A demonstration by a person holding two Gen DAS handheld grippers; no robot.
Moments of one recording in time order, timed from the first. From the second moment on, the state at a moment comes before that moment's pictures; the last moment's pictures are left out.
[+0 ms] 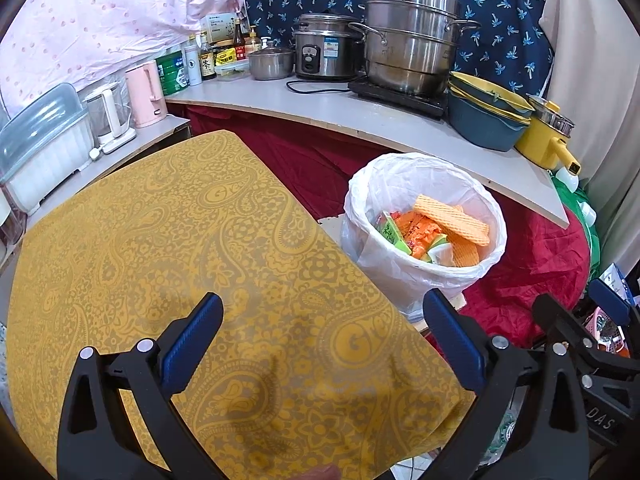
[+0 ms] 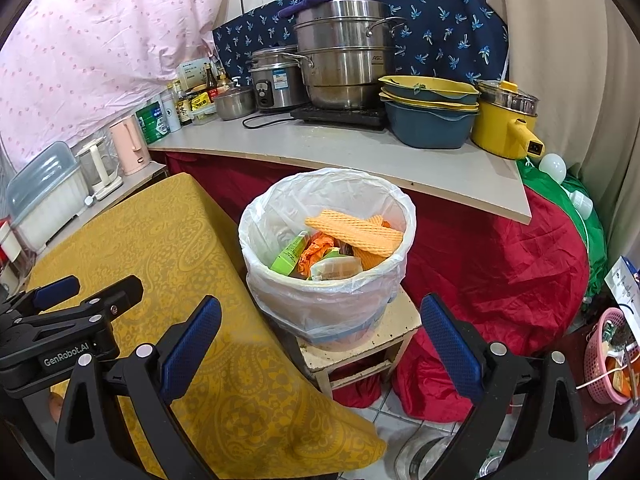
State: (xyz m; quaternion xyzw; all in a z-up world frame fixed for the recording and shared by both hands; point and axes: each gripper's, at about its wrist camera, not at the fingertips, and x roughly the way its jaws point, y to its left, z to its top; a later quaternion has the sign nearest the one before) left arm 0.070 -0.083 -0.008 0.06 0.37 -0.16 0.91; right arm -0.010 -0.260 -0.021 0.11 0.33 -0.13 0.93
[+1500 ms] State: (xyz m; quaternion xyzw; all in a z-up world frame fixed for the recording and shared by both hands) left arm 0.066 -0.090 -0.021 0.08 0.38 -0.15 0.91; right arm -0.012 -0.260 -0.038 0.11 0.34 -0.13 0.92
